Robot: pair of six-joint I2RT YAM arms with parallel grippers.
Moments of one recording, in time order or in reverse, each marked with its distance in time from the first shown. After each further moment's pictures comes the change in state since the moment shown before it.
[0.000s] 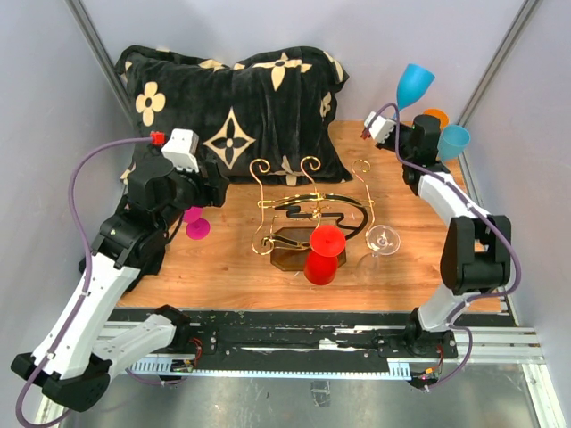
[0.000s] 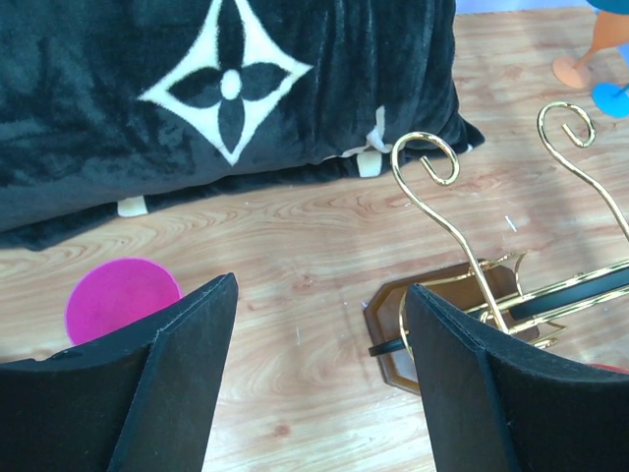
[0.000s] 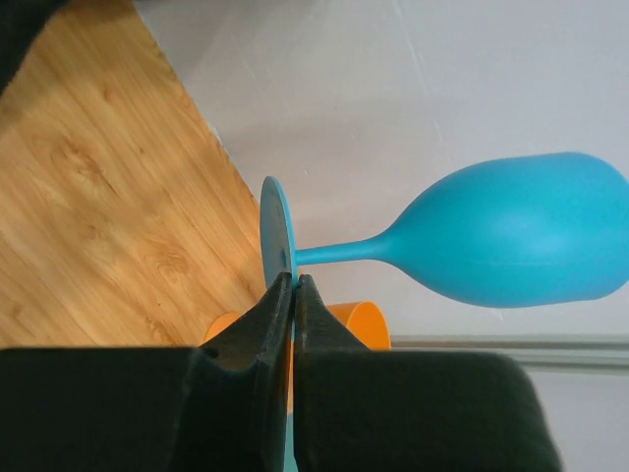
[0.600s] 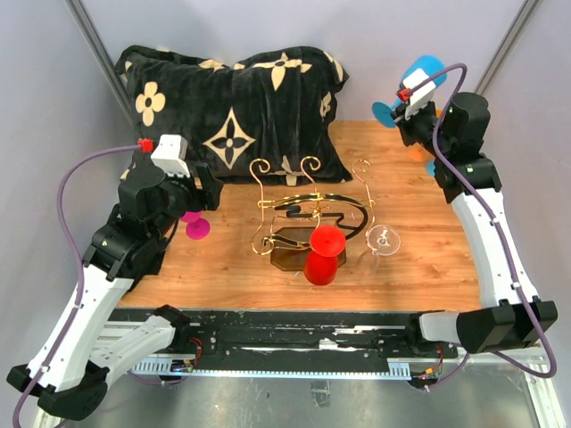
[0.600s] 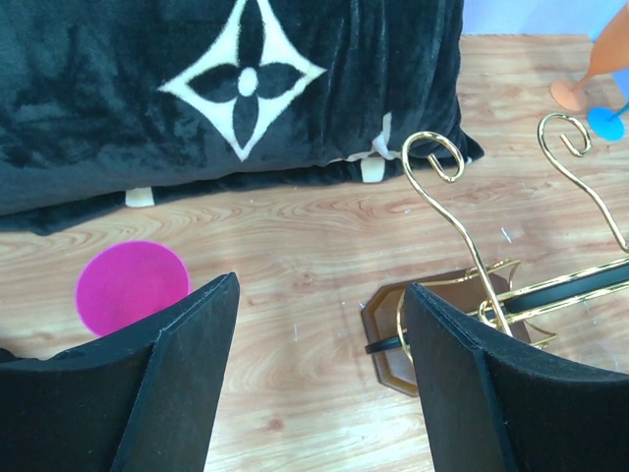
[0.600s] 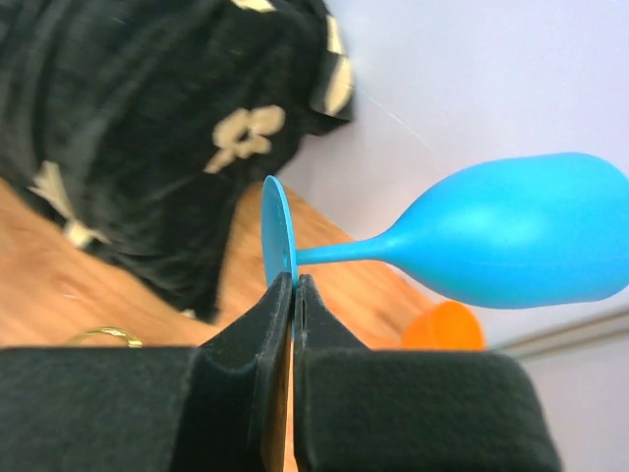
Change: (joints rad) left arm 0.000 -0.054 -0.016 -0.014 -0.035 -0.036; right arm 0.075 -0.351 0.269 -0.551 -0.119 0.599
